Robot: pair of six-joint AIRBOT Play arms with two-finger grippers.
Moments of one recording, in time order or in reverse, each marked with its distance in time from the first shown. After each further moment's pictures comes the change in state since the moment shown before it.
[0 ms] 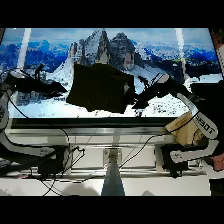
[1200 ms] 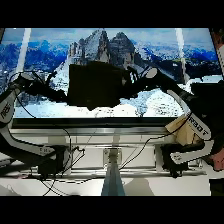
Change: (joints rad) left arm -0.047 -0.059 0.017 0.021 -0.157 0.178; right arm 0.154 -0.034 0.208 0.021 -0.123 0.060
